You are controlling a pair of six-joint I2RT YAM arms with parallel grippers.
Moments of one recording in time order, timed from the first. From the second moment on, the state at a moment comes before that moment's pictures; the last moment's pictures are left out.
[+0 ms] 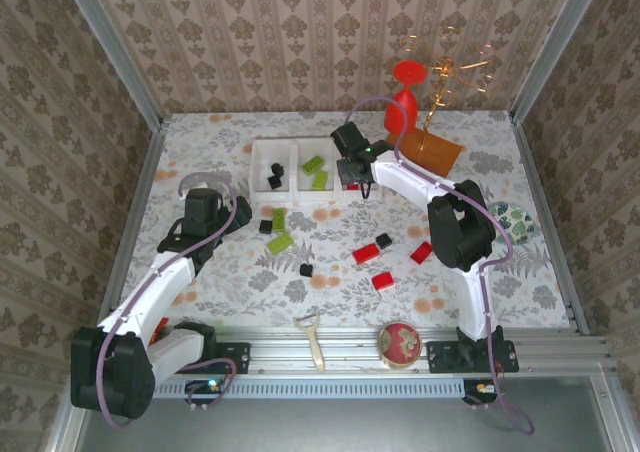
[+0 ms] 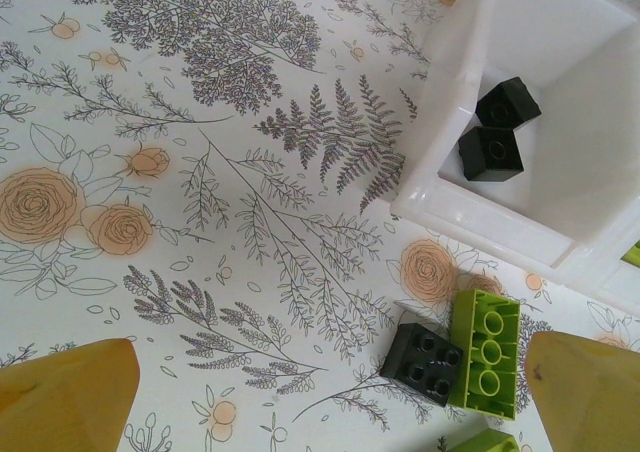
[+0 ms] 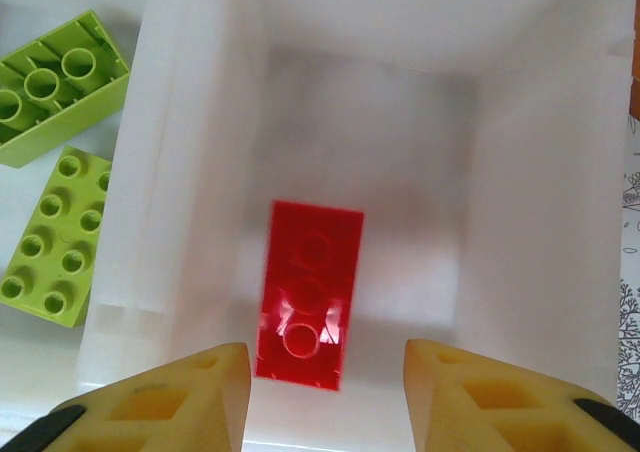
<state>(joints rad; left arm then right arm) -0.25 1.05 0.63 -0.29 -0.13 -0.57 0.51 2.11 1.74 -0.67 0.29 0.34</state>
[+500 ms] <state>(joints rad) -0.25 1.05 0.63 -0.30 -0.11 -0.56 0.51 2.05 1.66 -0.66 0.30 0.34</state>
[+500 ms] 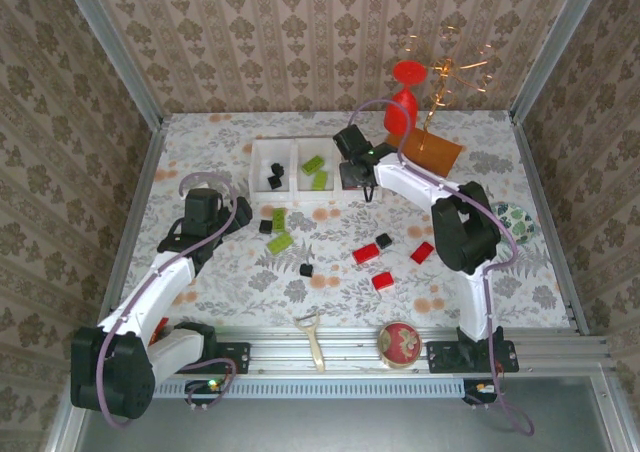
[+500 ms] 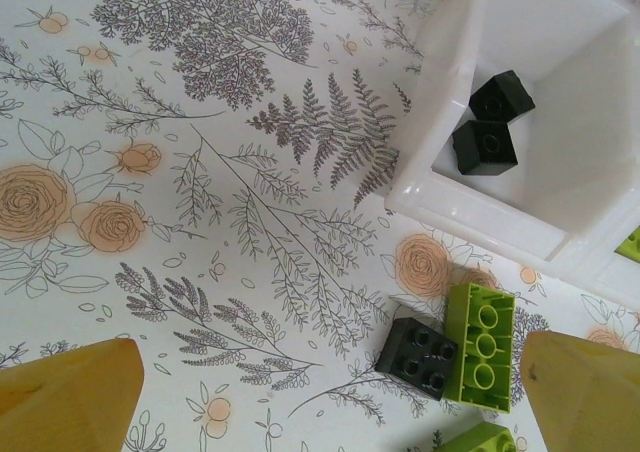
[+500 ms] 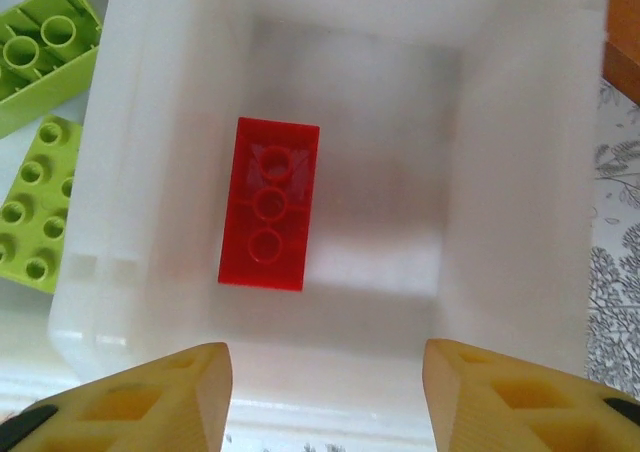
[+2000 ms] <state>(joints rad) -0.40 1.59 0.90 -0.38 -0.20 -0.49 0.53 1.49 1.12 -0.67 0.44 0.56</state>
